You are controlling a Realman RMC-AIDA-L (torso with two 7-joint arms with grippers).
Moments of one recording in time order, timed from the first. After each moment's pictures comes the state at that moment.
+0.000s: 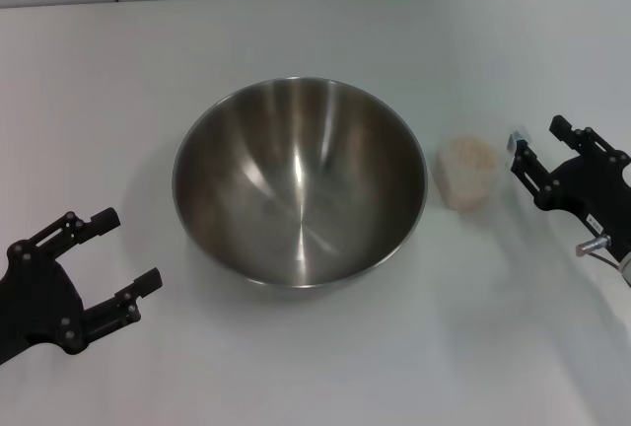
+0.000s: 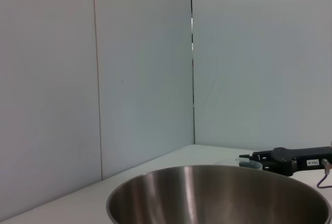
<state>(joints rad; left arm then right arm) -0.23 -2.02 0.63 0.34 1.76 1.72 -0.65 0.35 2.08 0.22 0.08 -1.97 -1.23 0.25</state>
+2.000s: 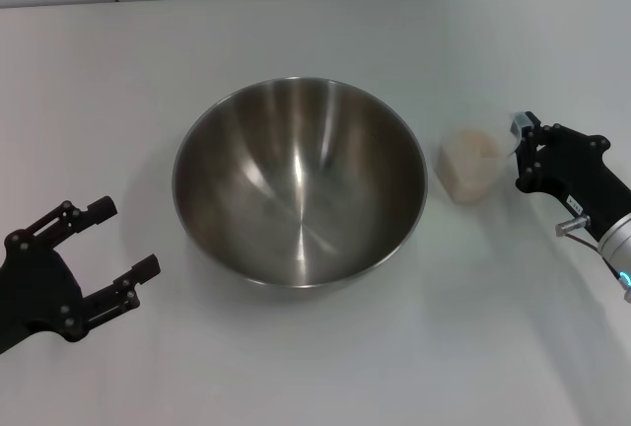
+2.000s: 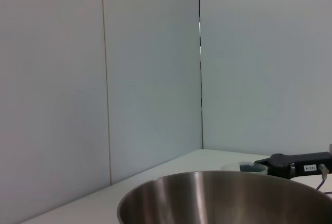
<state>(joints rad) -0.23 -2.02 0.60 0.34 1.76 1.71 -0.65 0.40 2.09 0.26 0.10 -1.97 -1.16 0.26</state>
